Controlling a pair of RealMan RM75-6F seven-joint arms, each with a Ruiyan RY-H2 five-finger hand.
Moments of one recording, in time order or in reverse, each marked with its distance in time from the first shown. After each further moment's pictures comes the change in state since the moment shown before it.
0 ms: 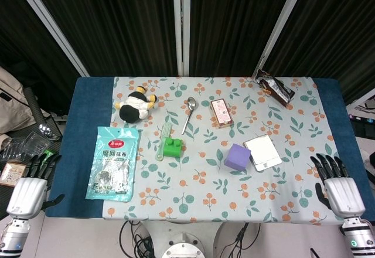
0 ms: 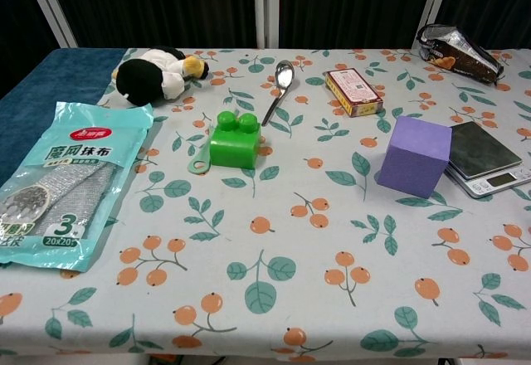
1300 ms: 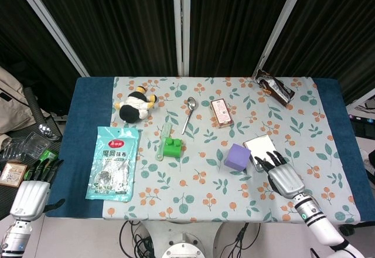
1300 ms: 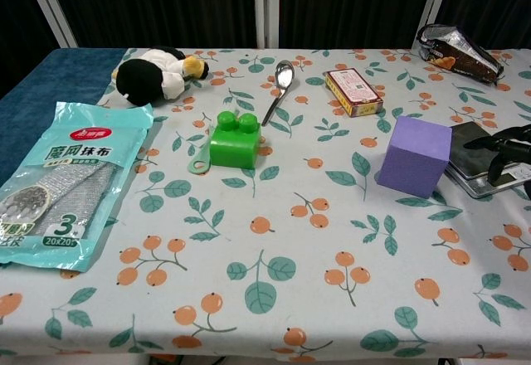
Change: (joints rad) left arm 0.002 -0.015 0.018 0.014 -0.028 -0.051 0.015; right arm 0.242 -0.178 0.031 0.062 -0.001 -0.371 -0.099
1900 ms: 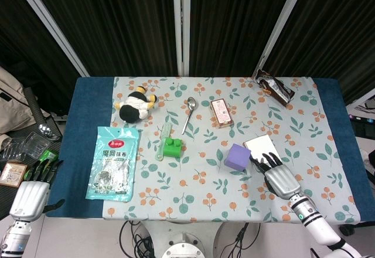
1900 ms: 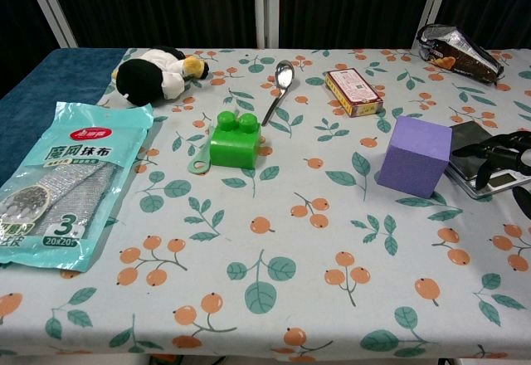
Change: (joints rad) left arm 0.003 -0.001 0.002 0.010 0.001 0.002 -0.012; right arm 0.016 -0.017 -0.016 0.006 0.005 -0.014 0.004
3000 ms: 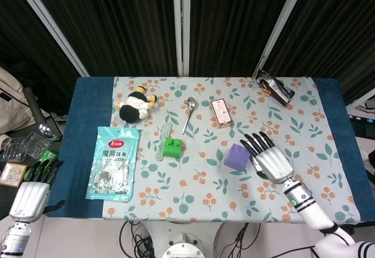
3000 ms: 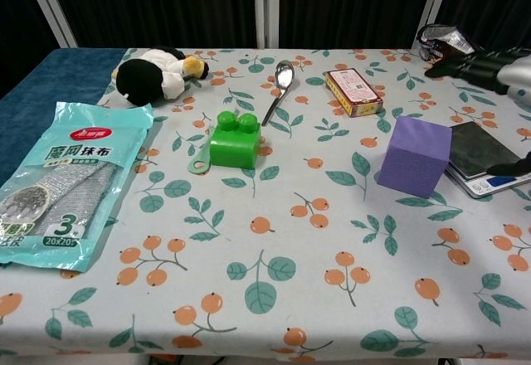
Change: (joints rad) left arm 0.002 0.013 0.006 -0.022 0.002 -0.005 0.001; right arm 0.096 0.050 0.108 -0.120 0.012 0.010 -0.136
